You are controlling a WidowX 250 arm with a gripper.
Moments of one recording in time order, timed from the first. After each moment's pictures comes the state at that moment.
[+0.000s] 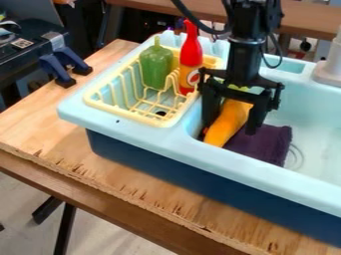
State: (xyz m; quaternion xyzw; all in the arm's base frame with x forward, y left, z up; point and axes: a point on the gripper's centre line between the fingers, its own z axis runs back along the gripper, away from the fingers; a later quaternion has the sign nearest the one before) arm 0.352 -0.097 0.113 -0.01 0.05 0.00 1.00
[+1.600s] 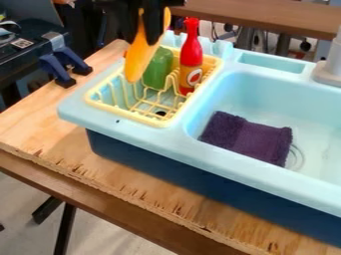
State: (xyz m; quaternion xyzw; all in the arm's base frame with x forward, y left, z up) arm 0.316 0.007 0.213 -0.05 -0.08 0.13 0.99
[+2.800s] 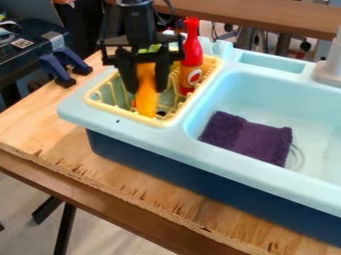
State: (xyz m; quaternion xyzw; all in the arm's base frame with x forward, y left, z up) arm 0.325 0.020 0.146 -0.04 -0.03 0.24 0.97
